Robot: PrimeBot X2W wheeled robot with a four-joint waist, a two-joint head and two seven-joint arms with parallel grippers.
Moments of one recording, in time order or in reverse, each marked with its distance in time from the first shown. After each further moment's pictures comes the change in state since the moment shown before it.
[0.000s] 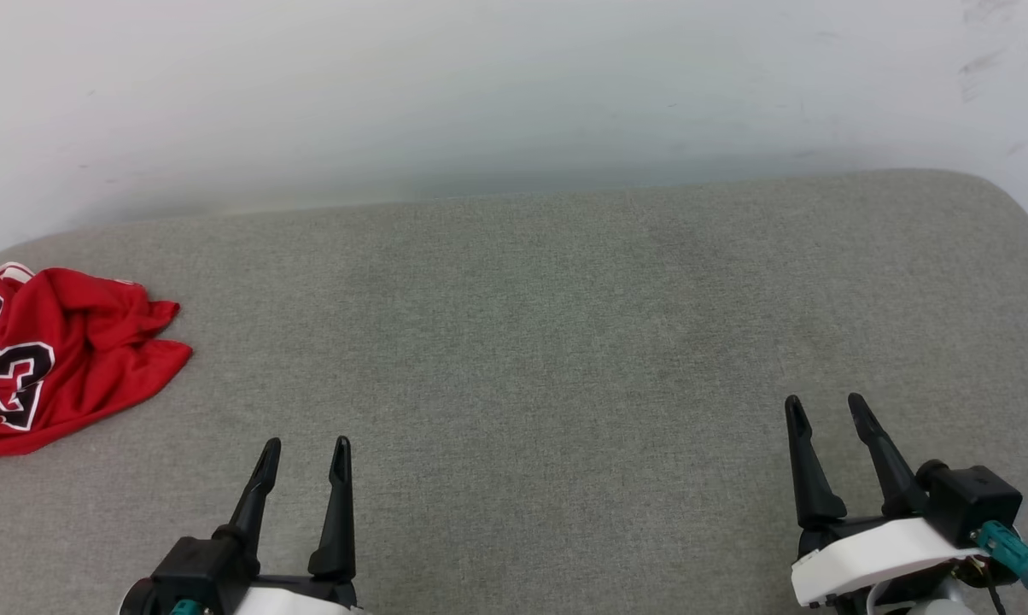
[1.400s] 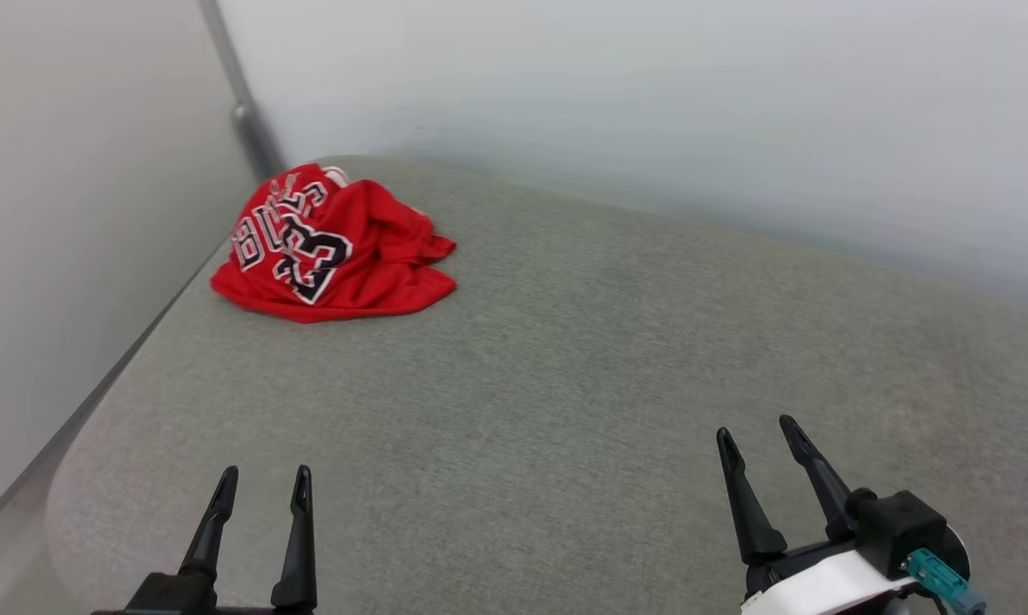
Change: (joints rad) left arm 0.060 -0.017 0.104 -0.011 0.122 -0.053 -0.030; right arm 0.042 0.000 0.126 -0.024 -0.082 0.000 -0.029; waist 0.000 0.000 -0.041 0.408
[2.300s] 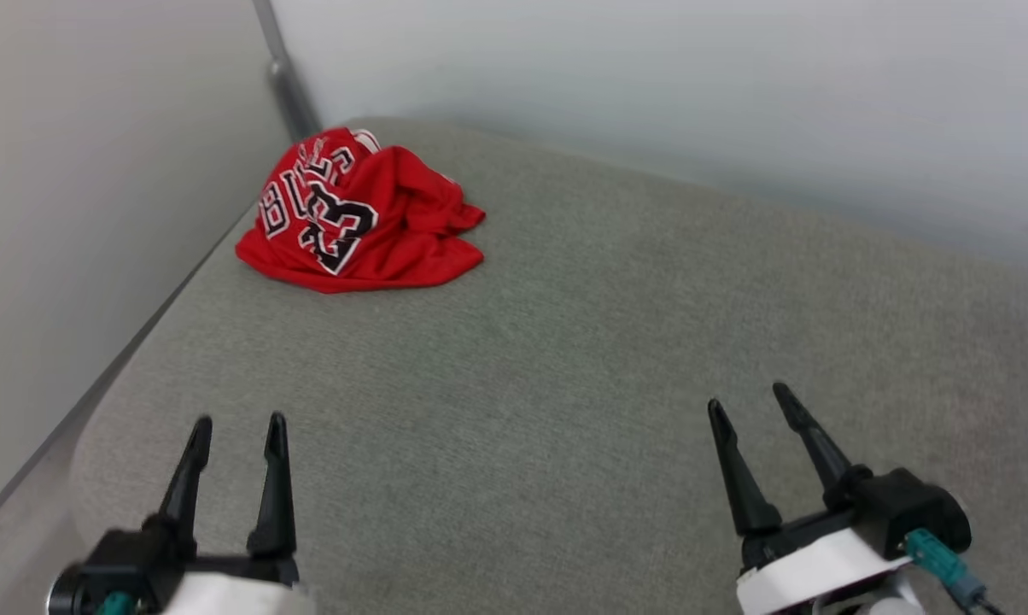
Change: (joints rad) left arm -0.058 0.003 0.031 -0.006 -0.066 -0.013 0.000; right arm -0.029 0.001 0.018 -0.039 -0.038 0.000 0.000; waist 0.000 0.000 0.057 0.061
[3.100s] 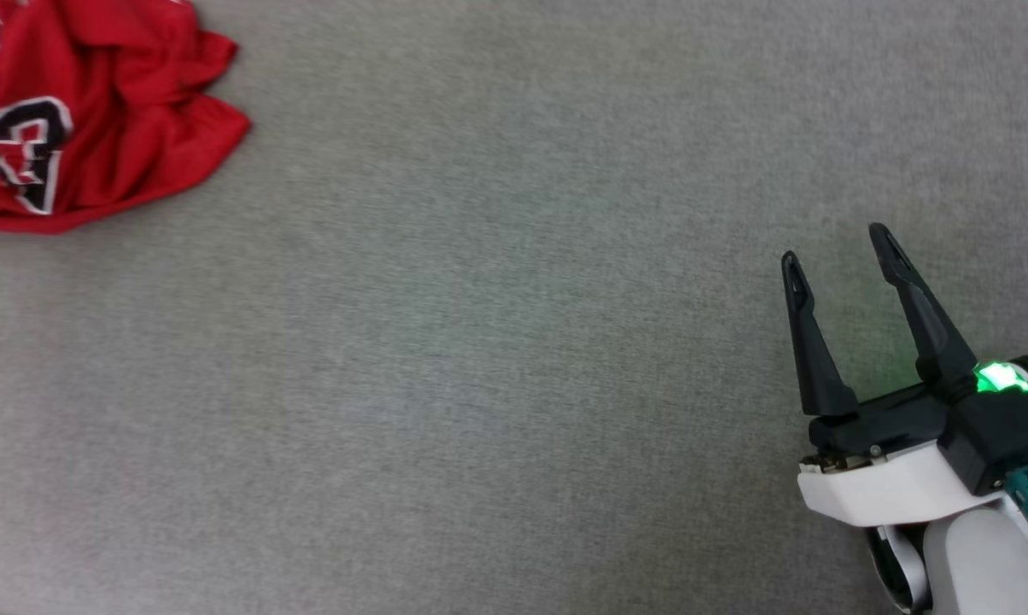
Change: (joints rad) left arm -0.890 0.838 -0.311 0.439 -0.849 -0.001 0.618; right arm -0.147 -0.054 -0.072 -0.235 -0.135 0.000 0.008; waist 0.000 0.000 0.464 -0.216
